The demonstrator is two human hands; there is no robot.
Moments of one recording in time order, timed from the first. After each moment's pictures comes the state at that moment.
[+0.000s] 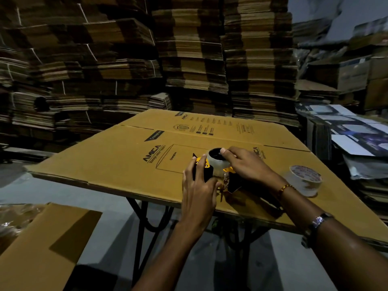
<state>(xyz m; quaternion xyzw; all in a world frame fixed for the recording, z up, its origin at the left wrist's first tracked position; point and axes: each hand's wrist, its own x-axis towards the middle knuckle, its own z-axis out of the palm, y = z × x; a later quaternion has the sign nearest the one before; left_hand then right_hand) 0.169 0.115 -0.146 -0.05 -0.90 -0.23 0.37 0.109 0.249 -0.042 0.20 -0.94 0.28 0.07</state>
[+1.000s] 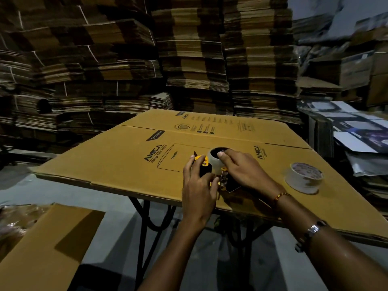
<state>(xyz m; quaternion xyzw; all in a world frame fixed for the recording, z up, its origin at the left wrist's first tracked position) 0.168 0.115 -0.140 -0.03 -0.86 -0.31 0.41 0.121 0.246 -0.058 0.23 -0.93 0.28 0.11</state>
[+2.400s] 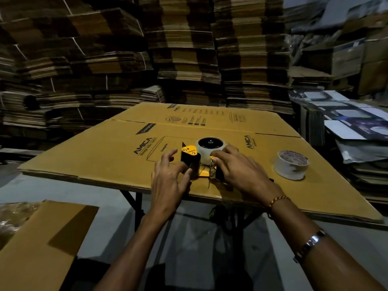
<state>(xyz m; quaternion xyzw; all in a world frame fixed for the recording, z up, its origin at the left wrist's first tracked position) 0.183 0.070 -0.139 -0.04 -0.89 -0.30 0.35 0.136 0.271 -0.076 0.25 -0.95 0.15 0.10</state>
